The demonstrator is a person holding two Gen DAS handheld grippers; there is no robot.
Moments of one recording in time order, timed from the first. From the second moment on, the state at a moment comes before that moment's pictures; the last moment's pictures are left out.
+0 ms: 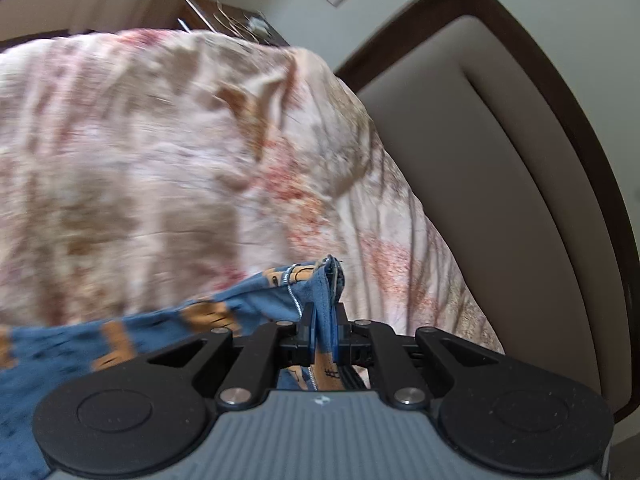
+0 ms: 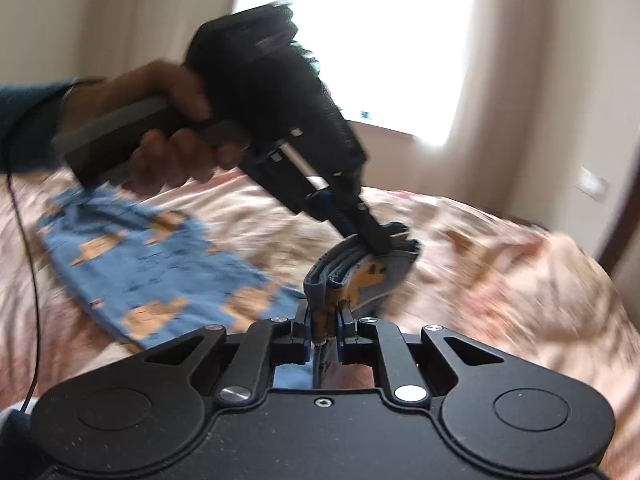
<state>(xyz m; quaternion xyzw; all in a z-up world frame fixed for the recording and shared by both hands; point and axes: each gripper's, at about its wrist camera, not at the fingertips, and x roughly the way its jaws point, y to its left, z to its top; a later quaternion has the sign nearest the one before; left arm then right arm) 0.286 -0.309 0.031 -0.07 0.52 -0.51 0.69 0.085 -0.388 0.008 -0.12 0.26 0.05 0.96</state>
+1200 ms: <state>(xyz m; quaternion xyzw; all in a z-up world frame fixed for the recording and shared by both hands) 0.301 -0.187 -0.093 -0.17 0.56 -0.42 0.70 0.133 -0.250 -0.073 -0.39 0.39 0.16 0.82</state>
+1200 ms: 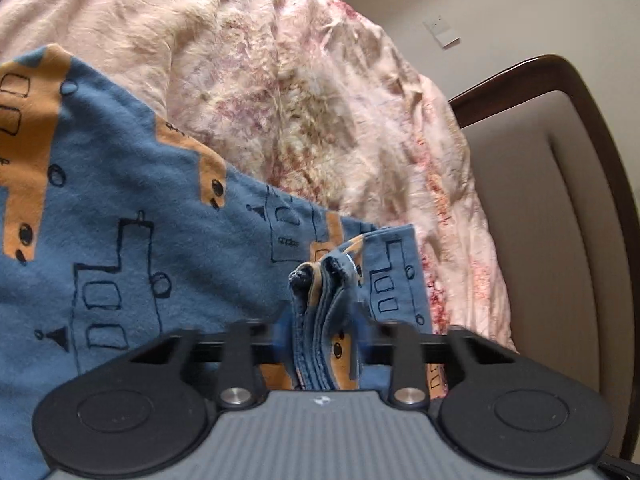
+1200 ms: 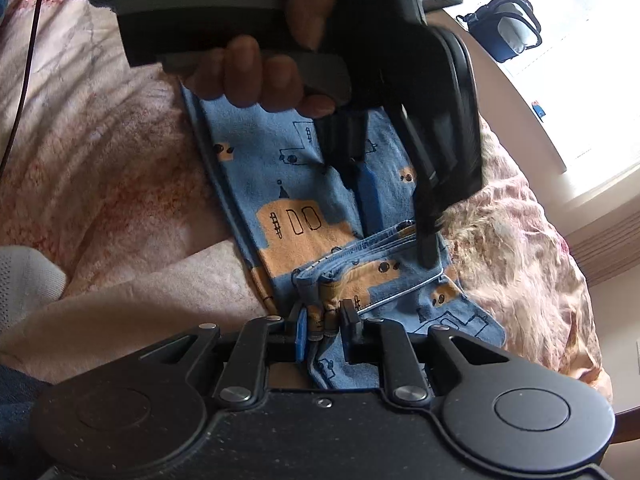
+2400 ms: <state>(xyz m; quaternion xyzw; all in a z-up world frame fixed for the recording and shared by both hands) 0.284 -0.197 -0.073 -0.10 0.53 -0.39 0.75 0.127 -0.239 -0.076 -0.43 0.39 0.15 0.80</state>
